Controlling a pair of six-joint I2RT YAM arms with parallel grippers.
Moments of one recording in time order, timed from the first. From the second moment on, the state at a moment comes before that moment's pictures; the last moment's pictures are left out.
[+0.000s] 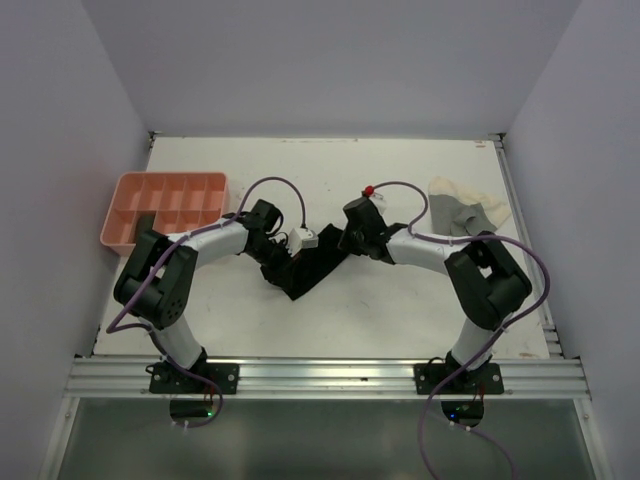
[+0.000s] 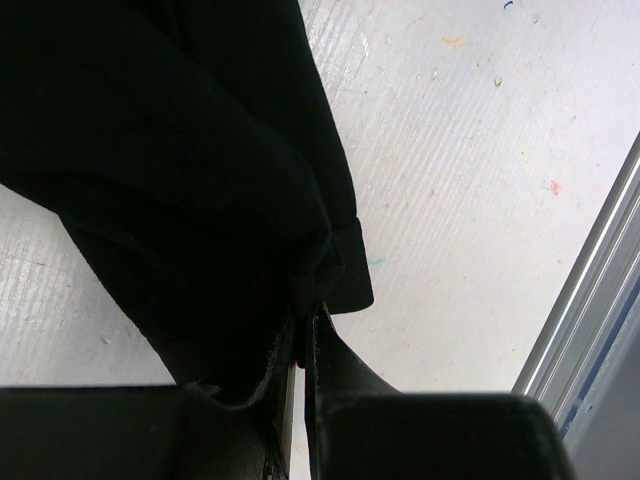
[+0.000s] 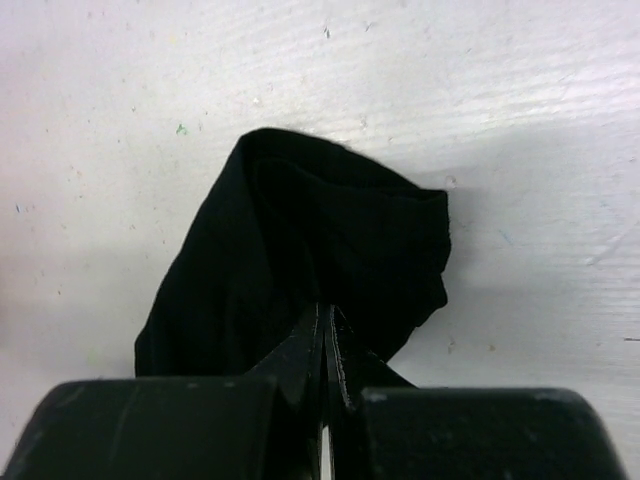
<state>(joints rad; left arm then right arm) -0.46 1.73 0.98 -0.60 0.60 0.49 0.65 1.77 1.00 -0.07 0.18 0.88</state>
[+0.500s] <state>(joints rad) -0.46 1.73 0.98 -0.60 0.60 0.50 0.57 1.72 1.00 -0.11 0.20 0.82</state>
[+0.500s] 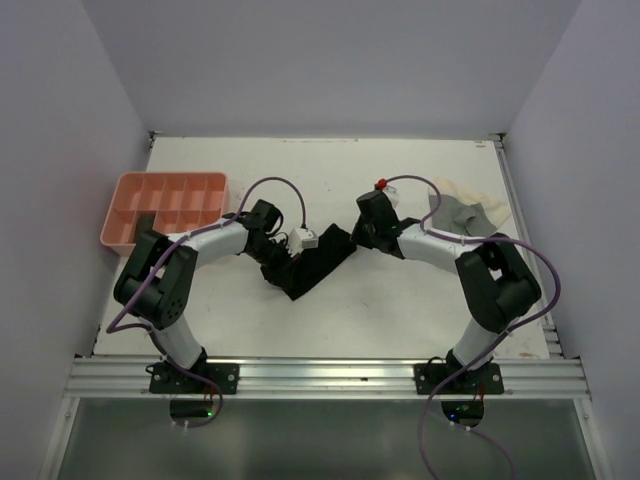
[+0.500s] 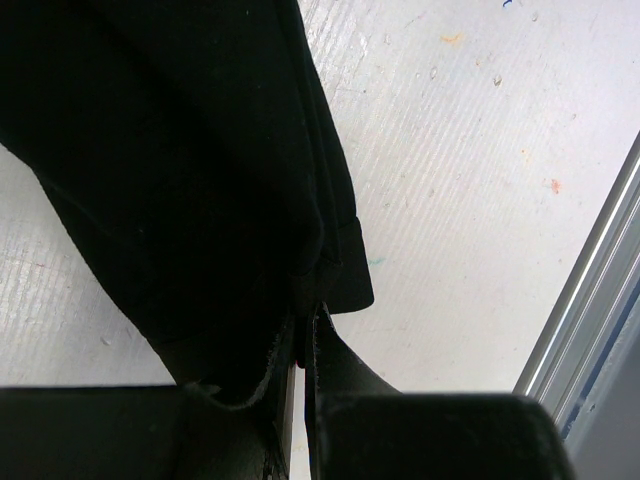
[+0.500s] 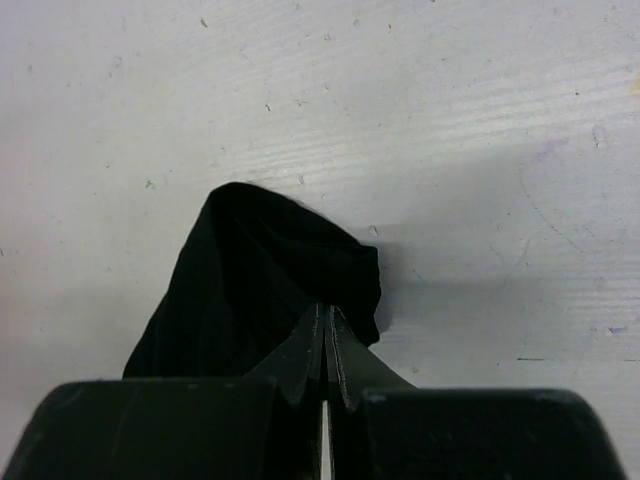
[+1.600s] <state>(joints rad) -0.47 1.73 0.98 -0.60 0.60 0.51 0.56 1.71 1.03 -0.17 0.07 0.80</state>
